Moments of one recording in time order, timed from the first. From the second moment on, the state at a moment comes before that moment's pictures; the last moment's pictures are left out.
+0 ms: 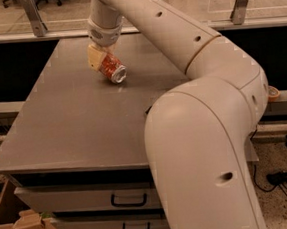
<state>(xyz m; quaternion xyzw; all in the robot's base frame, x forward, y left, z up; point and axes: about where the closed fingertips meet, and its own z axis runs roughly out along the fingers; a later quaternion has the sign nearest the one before) 0.751 0.104 0.873 -0.50 0.84 0.06 0.20</state>
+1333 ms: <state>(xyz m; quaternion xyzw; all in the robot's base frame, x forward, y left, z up) 0.698 0.001 0.919 -0.45 0.82 0.15 0.32</state>
